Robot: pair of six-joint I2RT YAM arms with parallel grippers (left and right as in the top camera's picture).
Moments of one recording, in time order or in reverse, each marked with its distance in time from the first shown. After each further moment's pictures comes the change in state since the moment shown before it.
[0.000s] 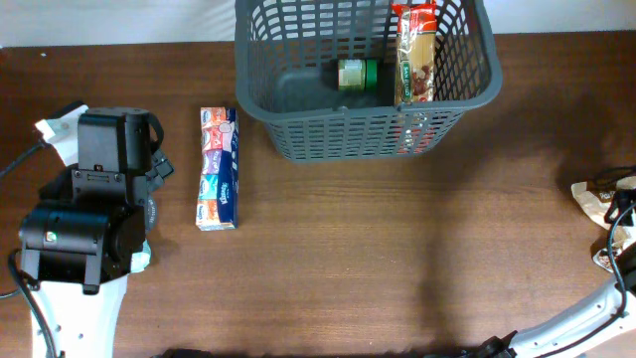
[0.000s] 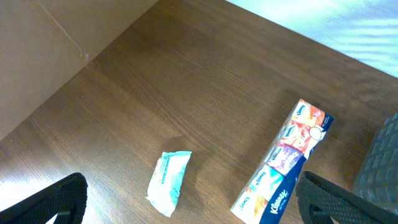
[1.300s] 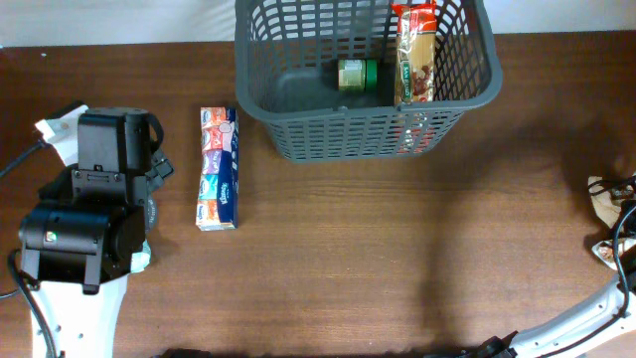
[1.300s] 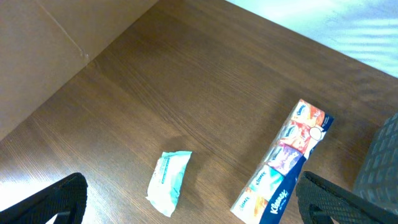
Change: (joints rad) left arm 0.000 0.000 0.000 0.000 0.000 0.000; right arm -0.012 0.017 -0.133 0.125 0.020 0.087
